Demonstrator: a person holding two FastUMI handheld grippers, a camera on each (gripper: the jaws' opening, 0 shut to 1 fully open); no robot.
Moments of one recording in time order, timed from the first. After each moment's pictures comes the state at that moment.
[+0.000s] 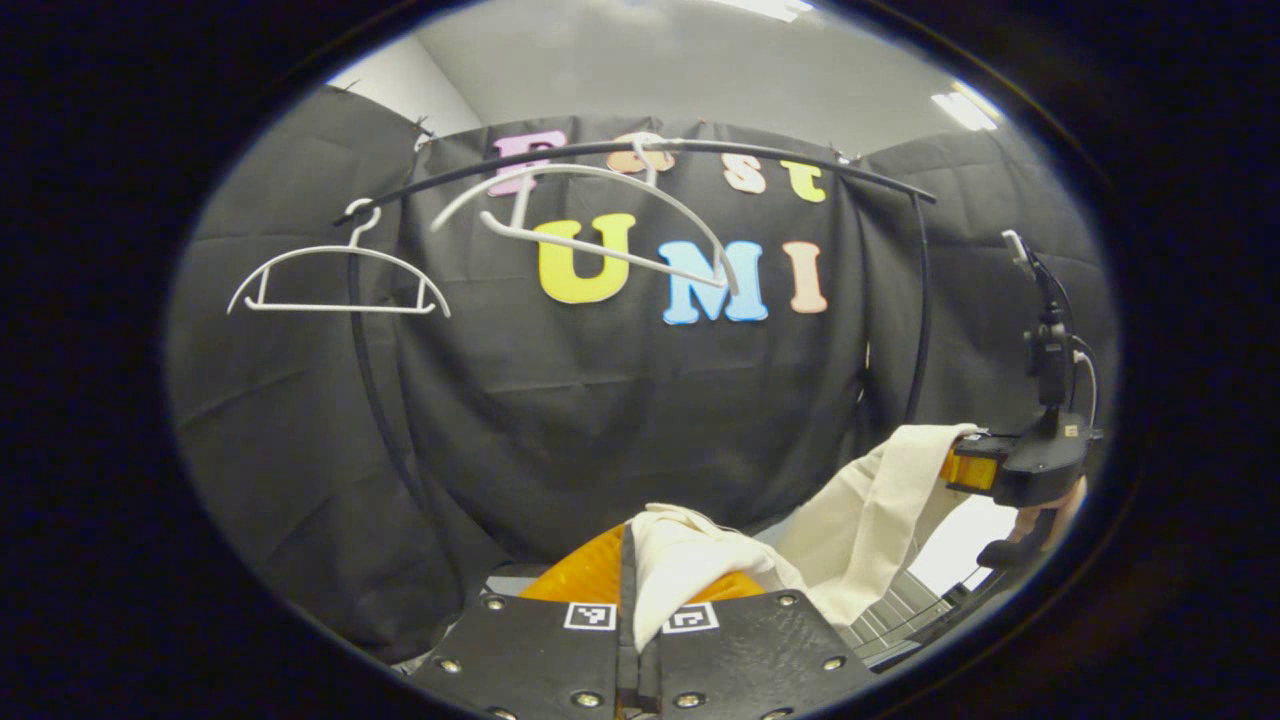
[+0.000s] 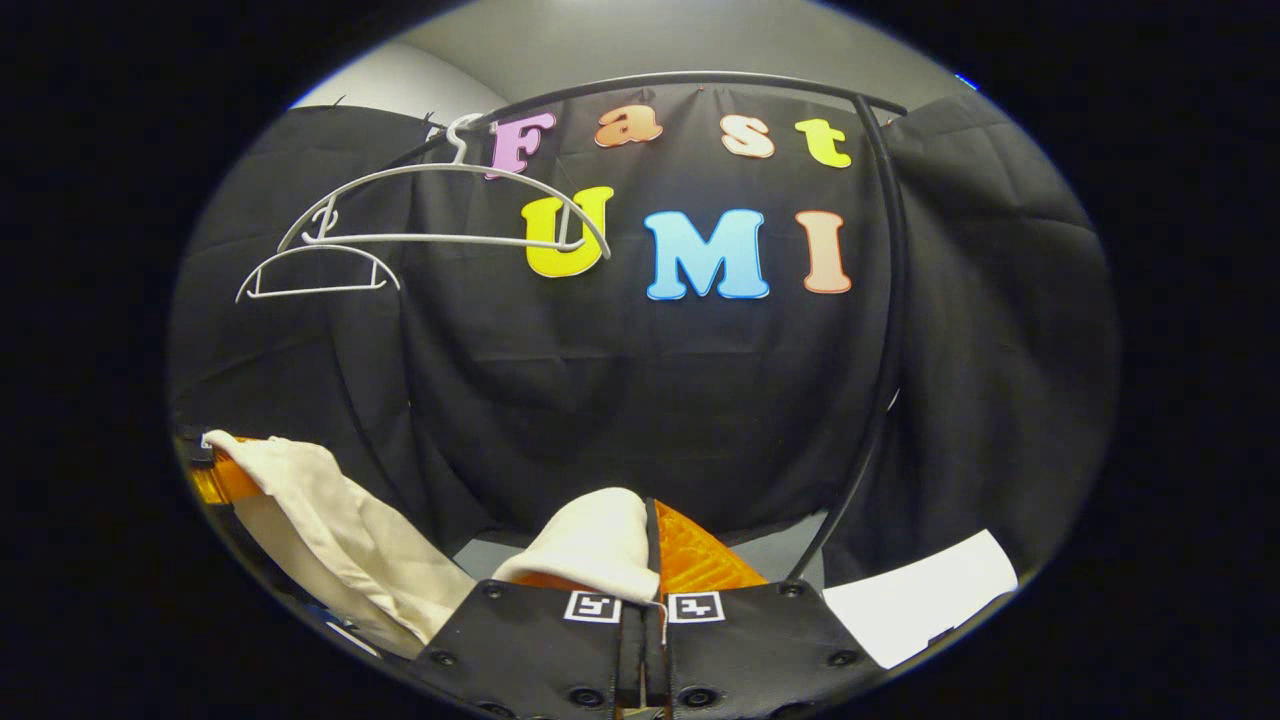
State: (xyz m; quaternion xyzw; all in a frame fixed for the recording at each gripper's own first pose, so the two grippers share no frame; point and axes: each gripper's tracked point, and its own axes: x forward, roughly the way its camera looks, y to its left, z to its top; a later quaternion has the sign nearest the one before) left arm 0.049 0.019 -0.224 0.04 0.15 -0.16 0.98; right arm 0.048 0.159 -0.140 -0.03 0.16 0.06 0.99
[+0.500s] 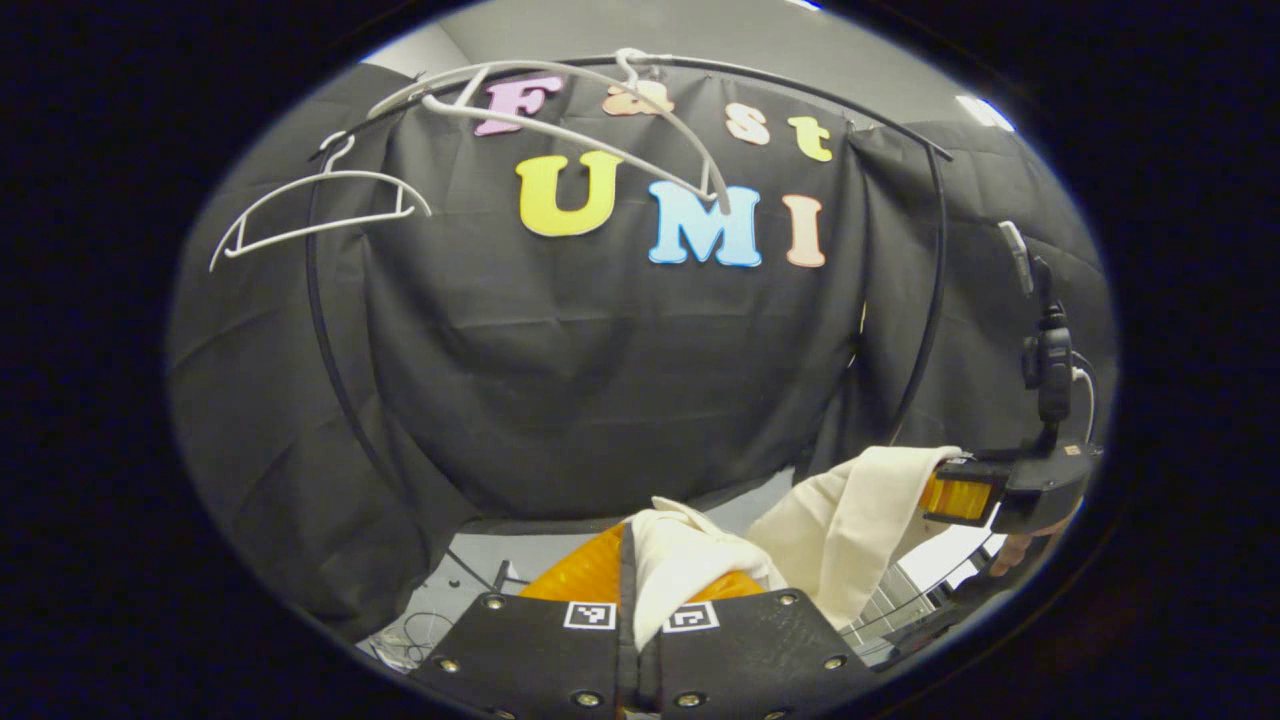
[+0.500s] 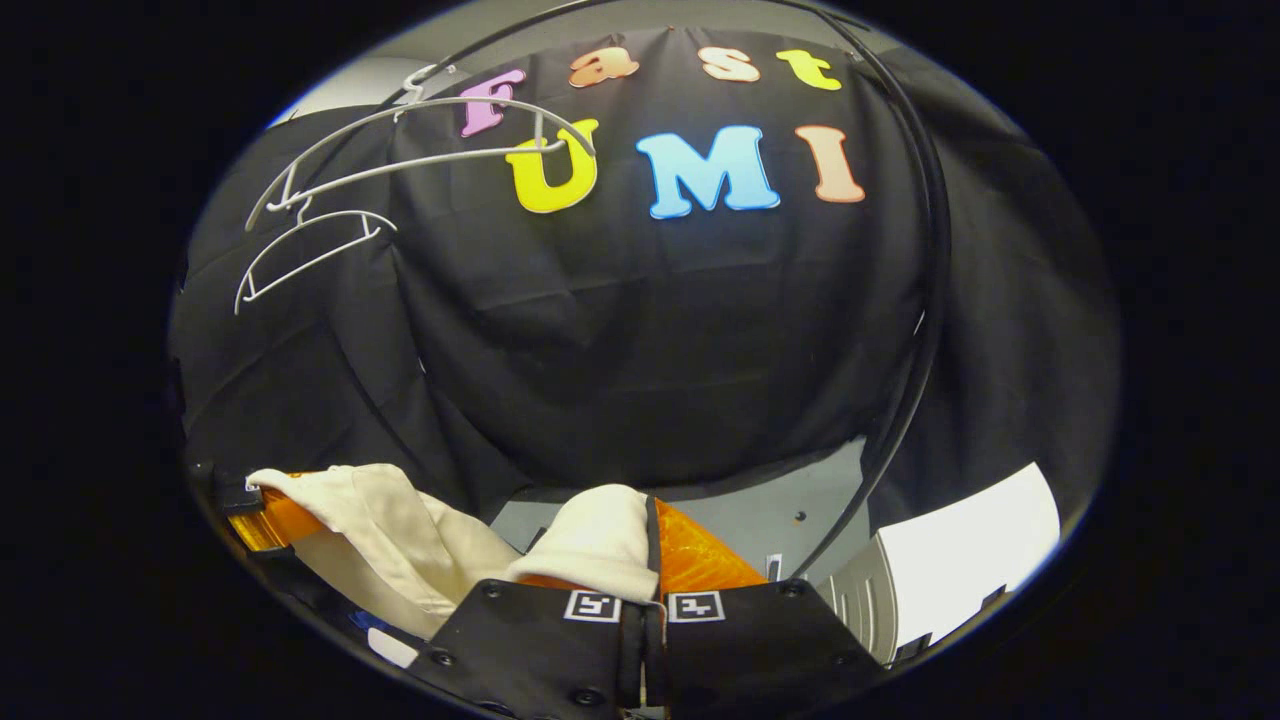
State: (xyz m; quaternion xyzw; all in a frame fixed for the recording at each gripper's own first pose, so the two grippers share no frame) left arm 0.069 -0.008 -0.312 0.00 0.24 -0.15 0.96; right arm 0.063 0.171 -0.223 0.04 0.27 0.08 0.96
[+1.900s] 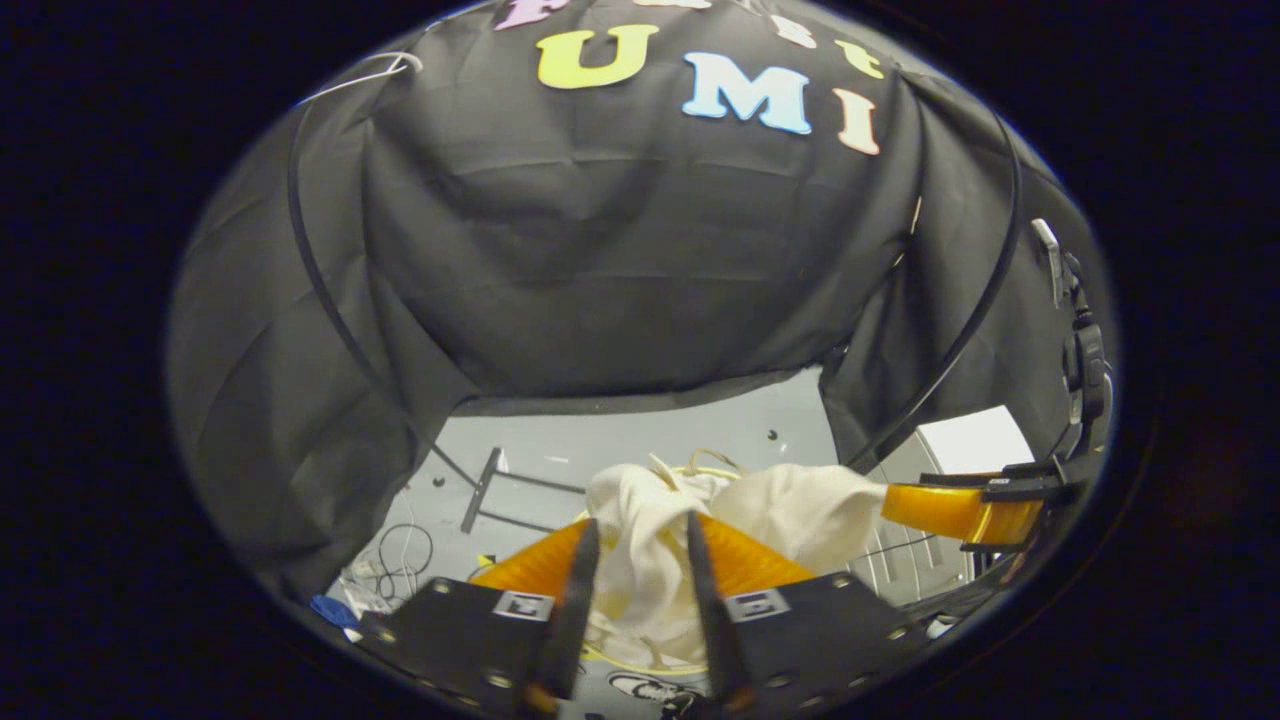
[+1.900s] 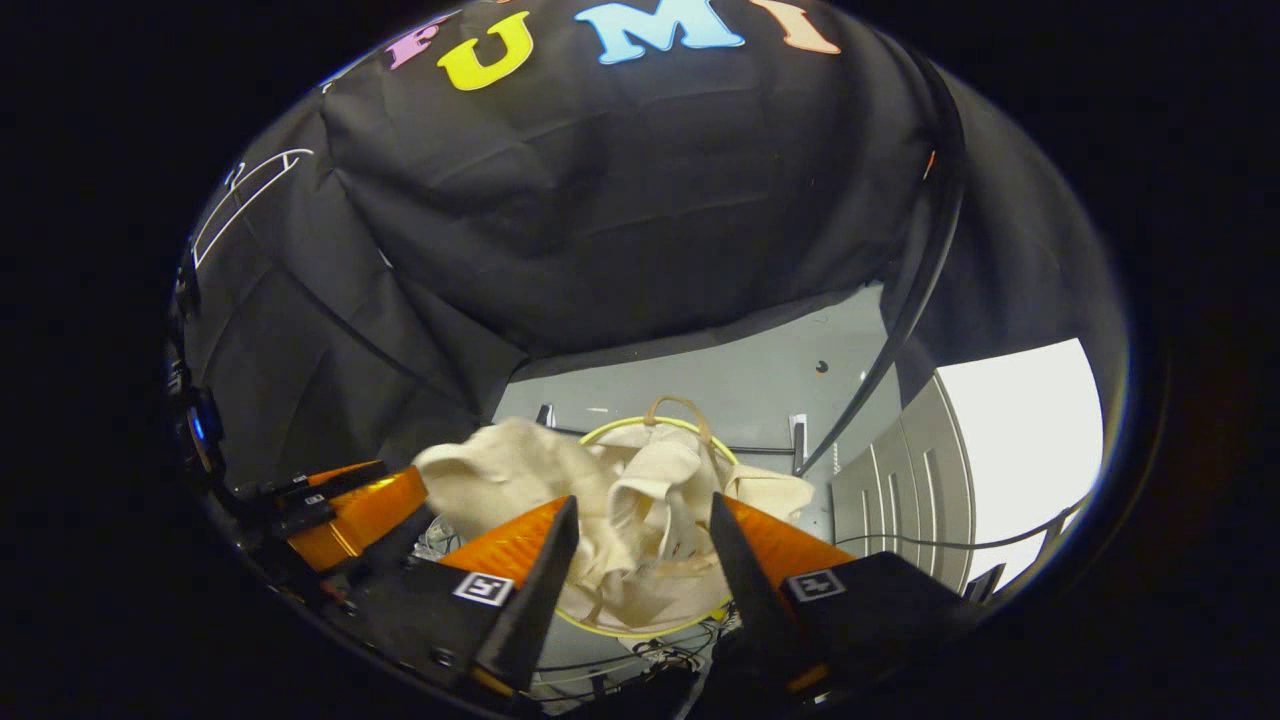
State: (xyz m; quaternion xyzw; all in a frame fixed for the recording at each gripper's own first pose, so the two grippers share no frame) left arm 0.047 -0.027 -0.515 0.00 0.41 -0.10 0.90; right arm 0.024 0.161 -0.395 0.08 0.47 0.09 0.87
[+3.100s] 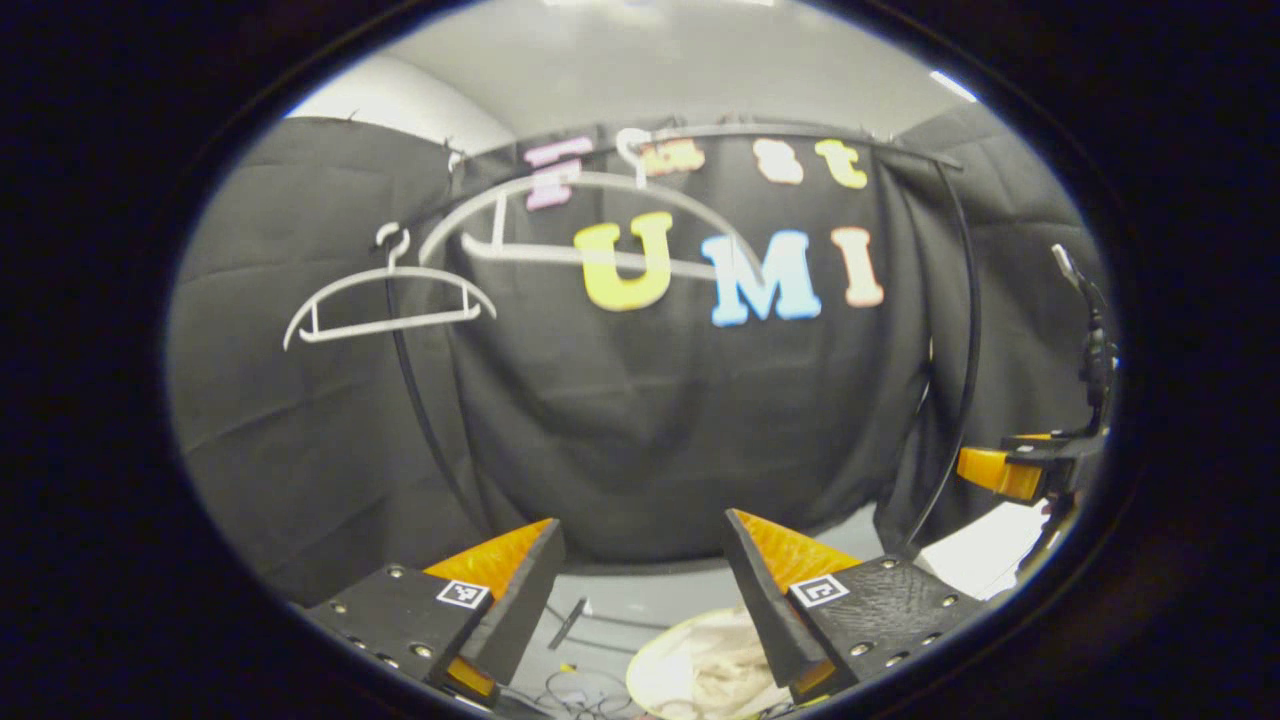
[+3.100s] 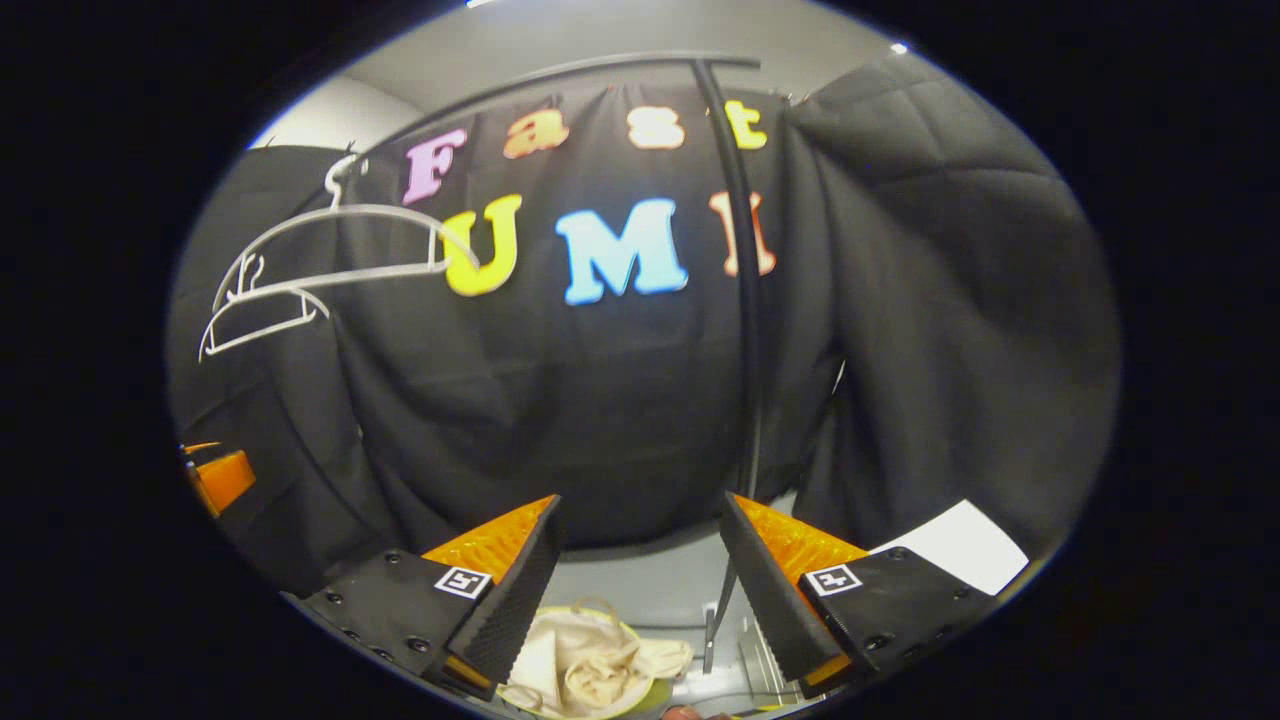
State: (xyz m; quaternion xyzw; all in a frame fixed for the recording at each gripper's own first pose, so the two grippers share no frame) left arm 0.052 -0.022 -0.144 0.04 0.08 -0.03 1.00; right arm 0.053 0.046 -0.086 0.03 0.11 -0.03 0.99
